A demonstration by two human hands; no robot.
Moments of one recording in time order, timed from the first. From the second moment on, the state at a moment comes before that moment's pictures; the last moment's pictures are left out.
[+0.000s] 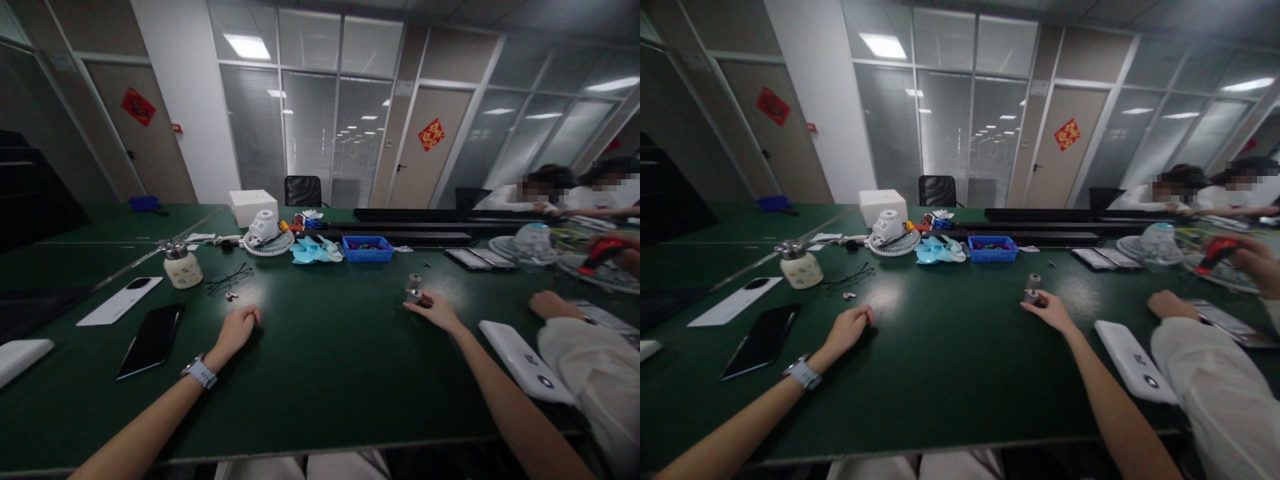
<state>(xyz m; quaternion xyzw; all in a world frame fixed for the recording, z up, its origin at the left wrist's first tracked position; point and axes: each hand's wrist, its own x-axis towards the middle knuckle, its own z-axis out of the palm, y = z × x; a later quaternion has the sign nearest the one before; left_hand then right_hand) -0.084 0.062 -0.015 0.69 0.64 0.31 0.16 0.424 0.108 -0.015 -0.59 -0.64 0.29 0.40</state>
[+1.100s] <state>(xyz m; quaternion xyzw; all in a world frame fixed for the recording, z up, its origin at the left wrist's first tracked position) -0.016 0.090 -0.003 0.70 0.47 0.52 0.16 0.160 0.100 -0.029 -0.38 -0.76 0.34 0.41</state>
